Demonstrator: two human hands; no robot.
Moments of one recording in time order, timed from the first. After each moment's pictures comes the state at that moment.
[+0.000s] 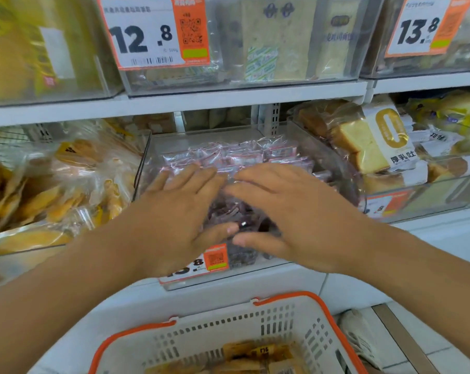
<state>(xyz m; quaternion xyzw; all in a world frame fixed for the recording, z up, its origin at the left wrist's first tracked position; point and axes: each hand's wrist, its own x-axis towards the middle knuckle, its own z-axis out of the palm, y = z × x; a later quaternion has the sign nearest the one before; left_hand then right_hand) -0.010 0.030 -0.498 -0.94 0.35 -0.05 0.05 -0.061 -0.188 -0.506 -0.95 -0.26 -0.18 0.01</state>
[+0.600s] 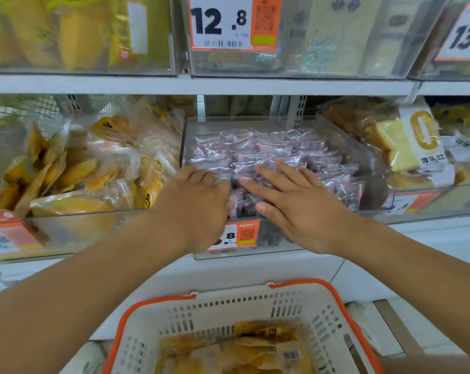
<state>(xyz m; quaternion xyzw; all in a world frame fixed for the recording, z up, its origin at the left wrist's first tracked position) -0.003 0.057 -0.524 -0.94 0.30 -0.09 0.15 -0.036 -0.152 -0.535 -0.98 -0.17 -0.03 0.00</state>
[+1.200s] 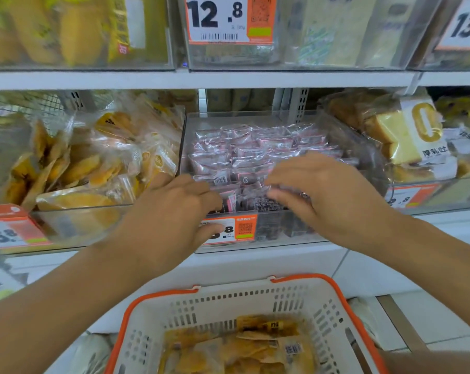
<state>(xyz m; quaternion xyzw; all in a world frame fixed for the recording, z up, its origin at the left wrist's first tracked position) -0.027 0.097 -0.535 -0.90 0.36 -0.22 0.05 -0.060 -0.163 -0.510 -0.94 -0.27 -0.22 0.05</state>
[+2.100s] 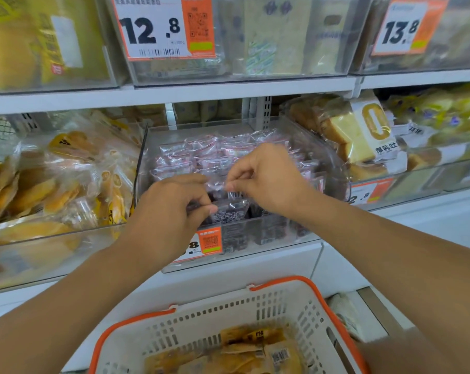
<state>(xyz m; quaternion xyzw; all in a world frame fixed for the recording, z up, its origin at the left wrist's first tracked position) -0.003 0.045 -0.537 -0.89 0.32 -0.16 -0.29 -0.005 -0.161 -0.517 -0.92 -0.12 -0.19 0.32</state>
